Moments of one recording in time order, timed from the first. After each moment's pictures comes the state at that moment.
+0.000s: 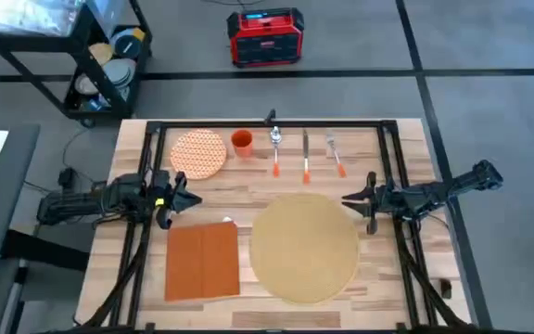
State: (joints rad) left arm 0.09 0.00 0.02 0.06 0.11 -0.38; right arm 0.34 0.12 0.04 -0.03 0.48 0.02
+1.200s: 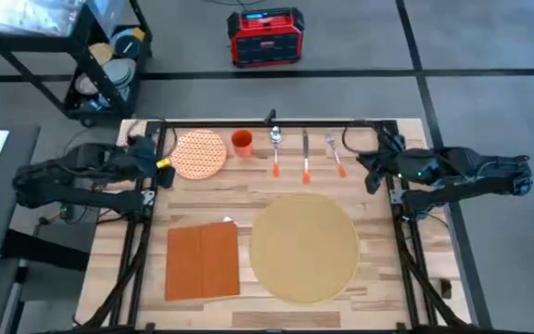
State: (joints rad) left arm 0.10 0.73 0.97 -1.35 -0.45 -0.87; right arm 0.07 0.70 0.94 -0.88 0.57 0.50
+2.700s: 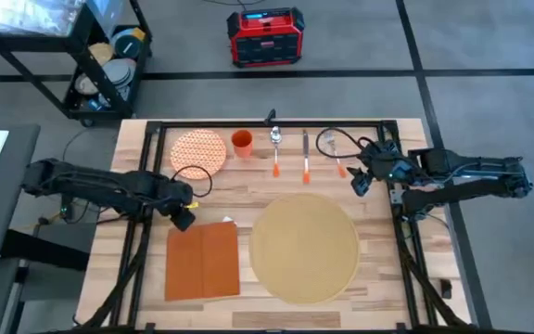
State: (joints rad) left arm 0.00 0.94 0.51 -0.96 0.00 -0.94; right arm -0.02 0.83 0.90 -0.94 0.52 0.51
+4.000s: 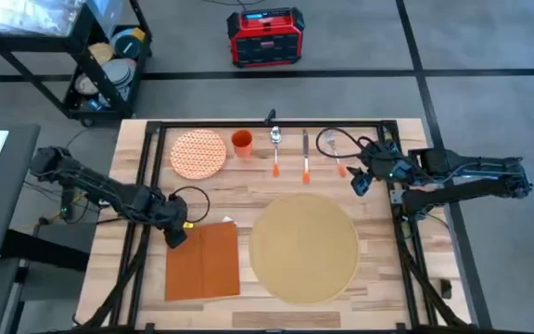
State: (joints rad) left arm -0.33 0.90 0.37 -0.86 0.01 -0.97; right arm -0.03 0.82 0.90 -0.93 0.52 0.50
